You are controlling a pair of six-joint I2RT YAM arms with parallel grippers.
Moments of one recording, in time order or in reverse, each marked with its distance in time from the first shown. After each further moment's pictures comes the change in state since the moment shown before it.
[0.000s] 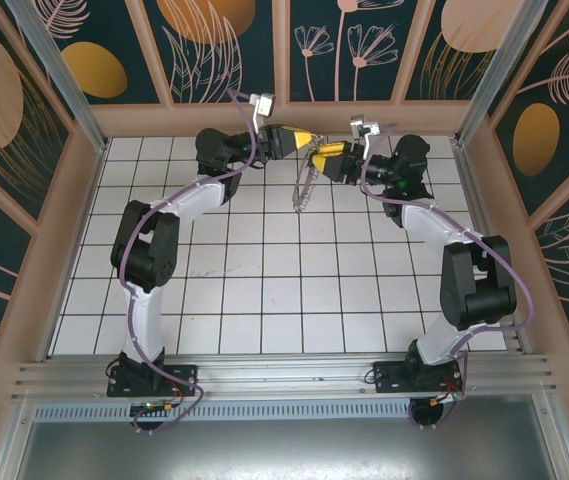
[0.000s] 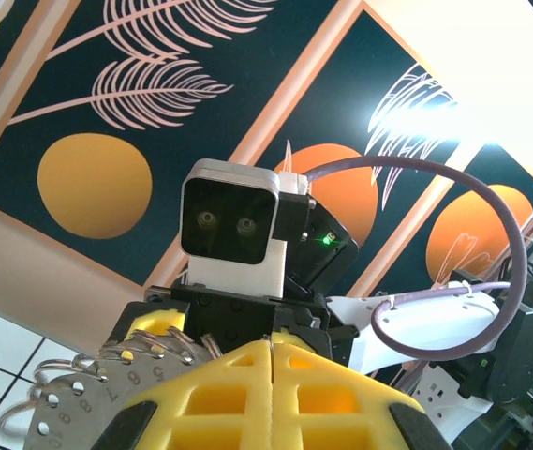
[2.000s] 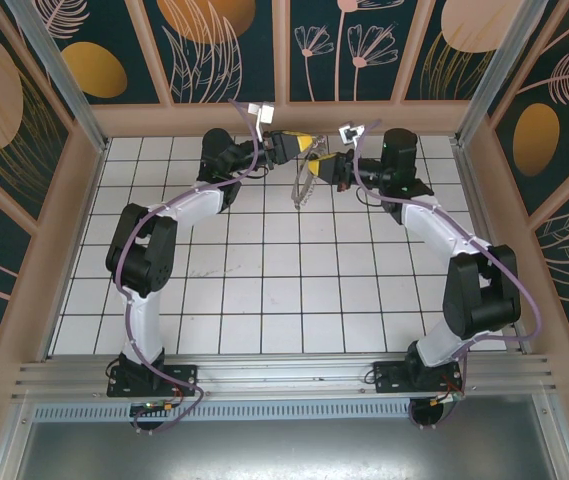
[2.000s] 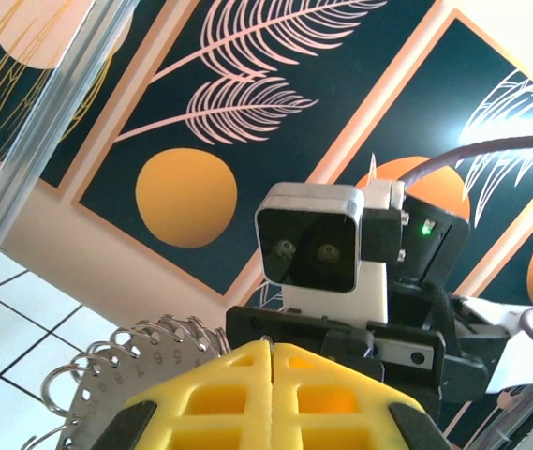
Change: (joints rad) left arm -0.009 -0.052 -0.104 -0.227 -0.151 0.304; right arm 0.034 -0.056 0.078 -0.534 0.135 -0.224
